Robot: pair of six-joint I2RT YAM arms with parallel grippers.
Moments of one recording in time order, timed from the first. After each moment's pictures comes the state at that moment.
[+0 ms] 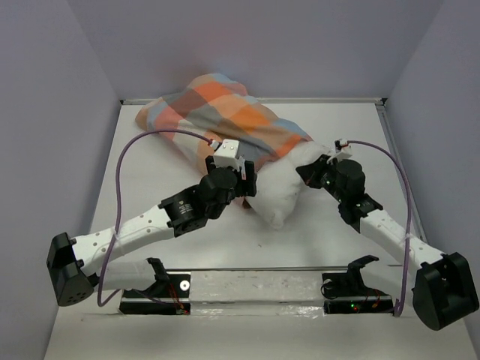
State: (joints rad) left arm -1.05 1.16 1.00 -0.19 -0.57 -0.47; right arm 0.37 1.05 0.53 0.29 -0.12 0.66
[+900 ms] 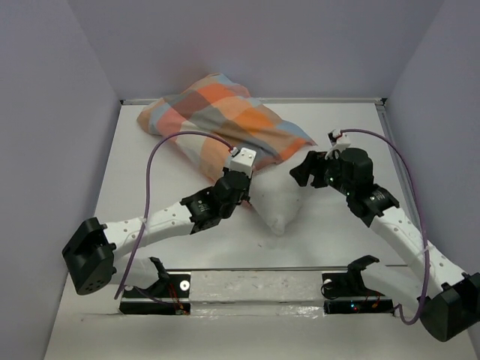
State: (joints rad) left arm -1.01 1.29 0.84 0.02 -0.57 -0.26; right arm 0.37 0.96 0.78 -0.20 -0.16 0.44
